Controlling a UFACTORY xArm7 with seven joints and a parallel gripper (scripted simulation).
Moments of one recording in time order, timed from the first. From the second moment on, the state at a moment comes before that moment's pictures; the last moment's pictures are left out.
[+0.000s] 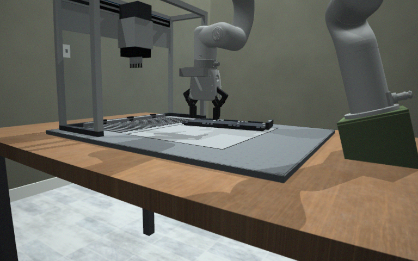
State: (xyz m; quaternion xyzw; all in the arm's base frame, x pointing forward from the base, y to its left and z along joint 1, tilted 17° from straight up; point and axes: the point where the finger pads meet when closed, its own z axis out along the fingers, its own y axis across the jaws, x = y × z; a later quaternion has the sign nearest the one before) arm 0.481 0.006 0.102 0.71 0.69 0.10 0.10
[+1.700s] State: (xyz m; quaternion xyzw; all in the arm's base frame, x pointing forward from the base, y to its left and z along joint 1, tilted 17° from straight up) arm 0.491 0.006 0.068 0.71 0.69 0.10 0.10
